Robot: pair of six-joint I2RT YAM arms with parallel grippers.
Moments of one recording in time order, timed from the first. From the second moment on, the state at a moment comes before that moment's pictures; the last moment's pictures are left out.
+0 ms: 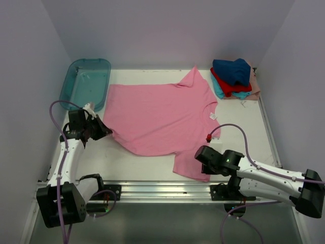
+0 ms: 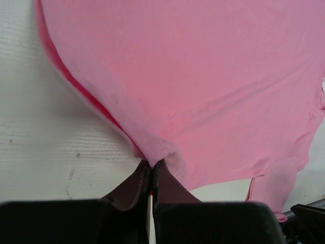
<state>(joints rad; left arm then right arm) 0.18 1.02 0.67 -0.54 0.42 -0.35 1.05 0.90 0.55 -0.93 0.40 1.05</state>
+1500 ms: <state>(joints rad) 0.17 1.03 0.67 -0.51 0.44 -0.35 1.05 0.74 0.48 -0.96 0.18 1.03</state>
